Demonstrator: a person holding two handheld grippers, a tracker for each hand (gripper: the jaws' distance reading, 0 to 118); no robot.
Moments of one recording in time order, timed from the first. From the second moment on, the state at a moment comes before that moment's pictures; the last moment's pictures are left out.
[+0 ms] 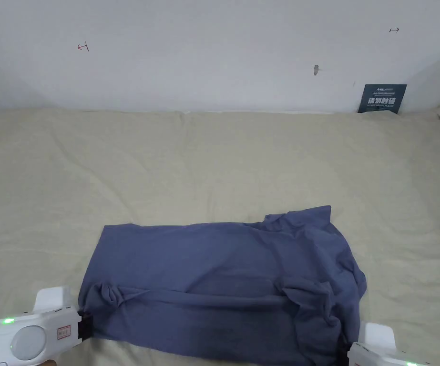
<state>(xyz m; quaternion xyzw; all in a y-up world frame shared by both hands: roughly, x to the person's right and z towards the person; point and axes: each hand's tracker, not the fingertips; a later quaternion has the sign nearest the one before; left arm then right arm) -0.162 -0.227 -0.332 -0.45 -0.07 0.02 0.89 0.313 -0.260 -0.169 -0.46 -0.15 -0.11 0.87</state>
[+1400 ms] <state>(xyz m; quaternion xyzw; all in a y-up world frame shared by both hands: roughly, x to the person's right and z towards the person) -0.115 -0.058 -0.237 -0.12 -0.10 0.05 0.99 0.264 -0.055 -0.110 -0.08 -0.13 0.01 0.99</state>
